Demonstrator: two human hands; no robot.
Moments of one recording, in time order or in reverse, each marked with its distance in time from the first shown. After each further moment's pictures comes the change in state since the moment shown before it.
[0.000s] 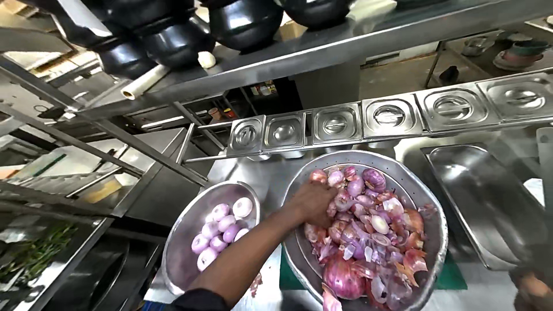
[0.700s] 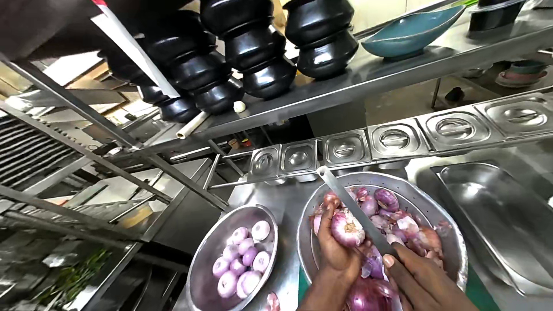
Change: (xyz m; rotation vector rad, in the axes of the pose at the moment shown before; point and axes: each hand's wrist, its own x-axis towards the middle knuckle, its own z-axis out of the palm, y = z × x) left_hand -0.055 0.103 -0.007 -2.648 0.763 -0.061; right_hand 0.043 -0.045 0.146 -0.268 -0.510 -0.014
